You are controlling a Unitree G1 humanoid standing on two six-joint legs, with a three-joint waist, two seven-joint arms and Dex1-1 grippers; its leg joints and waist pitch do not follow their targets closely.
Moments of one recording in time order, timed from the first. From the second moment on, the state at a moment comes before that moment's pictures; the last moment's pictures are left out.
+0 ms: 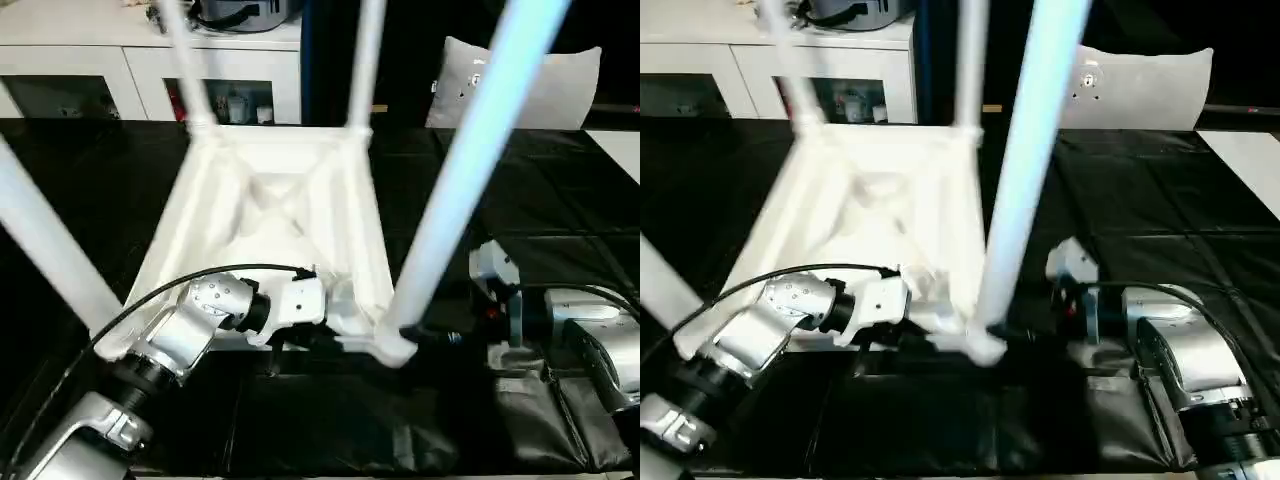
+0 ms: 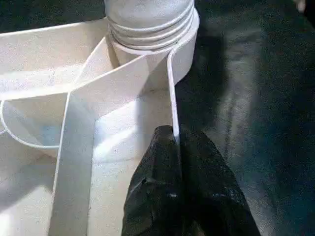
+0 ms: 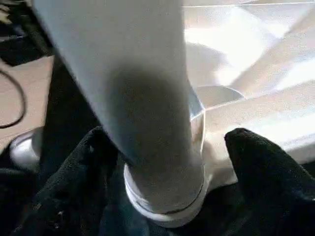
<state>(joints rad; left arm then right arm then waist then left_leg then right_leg) -0.52 0.42 -0.48 0.37 0.04 -0.01 -1.31 -0.29 -0.62 0.13 0.13 0.33 0.37 1.35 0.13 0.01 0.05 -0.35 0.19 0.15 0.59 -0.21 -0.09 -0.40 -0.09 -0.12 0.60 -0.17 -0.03</state>
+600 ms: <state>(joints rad) -0.53 0.43 -0.47 0.38 0.03 -0.02 -1.34 -0.27 -0.59 0.15 0.11 0.38 0.42 1.37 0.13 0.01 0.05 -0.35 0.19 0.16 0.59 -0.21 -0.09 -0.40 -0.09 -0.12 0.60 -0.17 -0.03</state>
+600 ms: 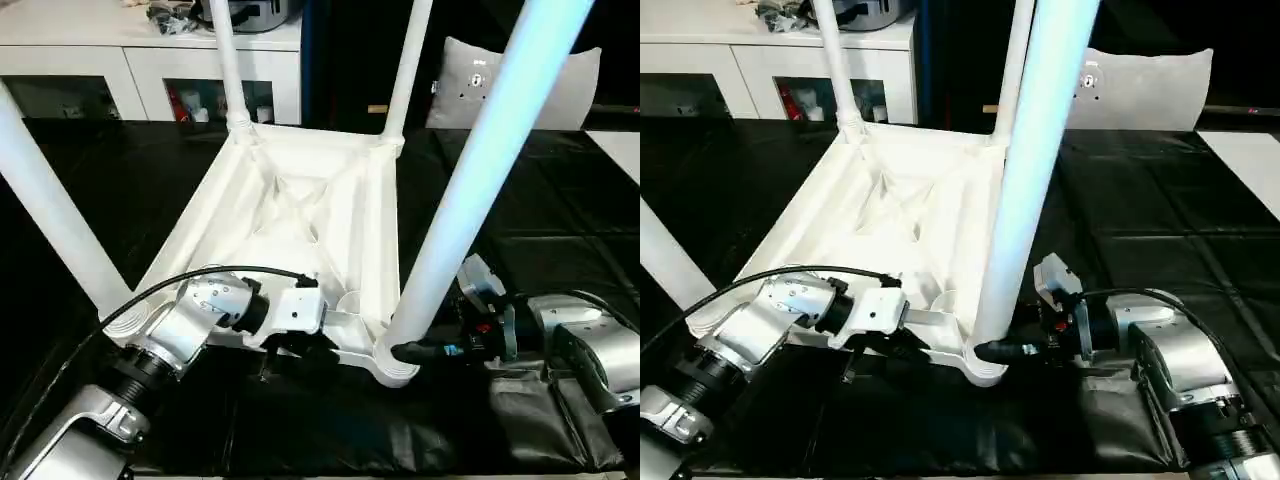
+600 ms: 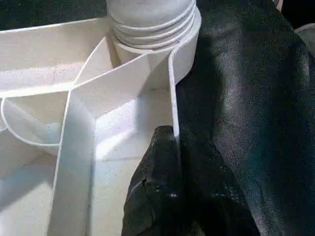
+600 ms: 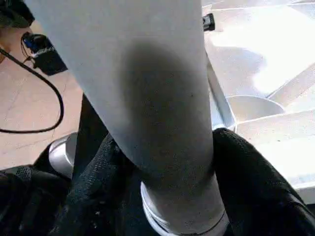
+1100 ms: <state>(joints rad) -0.51 0.16 -0.33 0.34 0.09 0.47 -0.84 -0.37 -0.23 0.00 0.14 0.22 0.60 0.55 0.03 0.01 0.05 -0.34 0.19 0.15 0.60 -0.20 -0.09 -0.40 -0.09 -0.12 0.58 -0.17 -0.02</state>
